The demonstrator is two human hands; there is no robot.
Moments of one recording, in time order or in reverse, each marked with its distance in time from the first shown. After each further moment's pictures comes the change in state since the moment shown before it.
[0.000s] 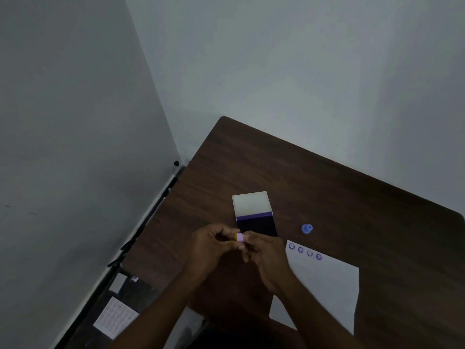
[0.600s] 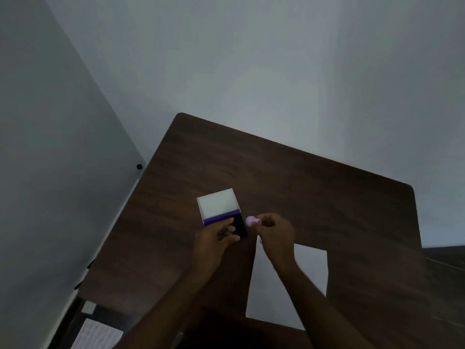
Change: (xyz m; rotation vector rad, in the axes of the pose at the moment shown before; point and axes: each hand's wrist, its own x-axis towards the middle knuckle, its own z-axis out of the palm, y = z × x) left_hand 0.035 0.014 0.074 0.076 -0.160 -0.084; right_hand 0.007 -0.018 -0.083 -0.306 0.520 -0.308
